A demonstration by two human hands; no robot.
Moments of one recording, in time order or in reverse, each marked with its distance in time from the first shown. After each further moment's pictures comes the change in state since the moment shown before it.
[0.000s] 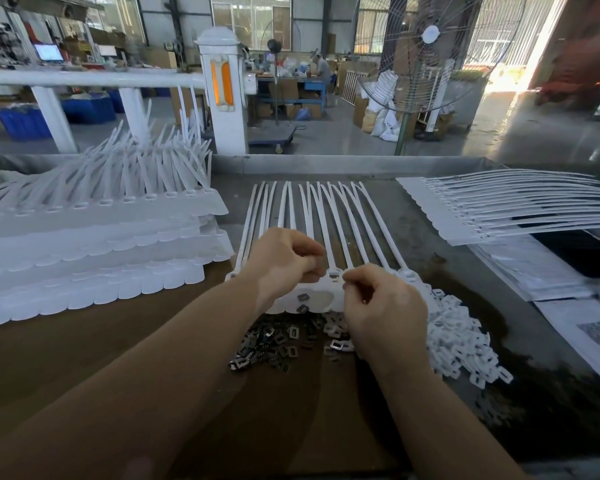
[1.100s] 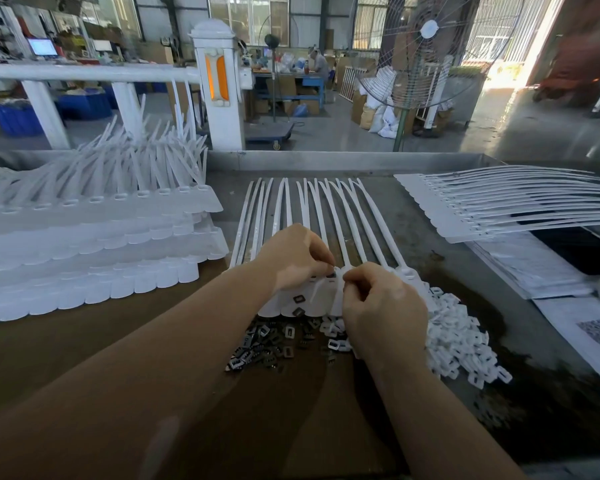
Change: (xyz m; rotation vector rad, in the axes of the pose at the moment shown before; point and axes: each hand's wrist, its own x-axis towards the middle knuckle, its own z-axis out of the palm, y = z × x) left_hand 0.026 -0.002 0.007 0.520 -0.164 0.128; right_hand 0.000 -0.001 0.000 -0.087 -0.084 0.150
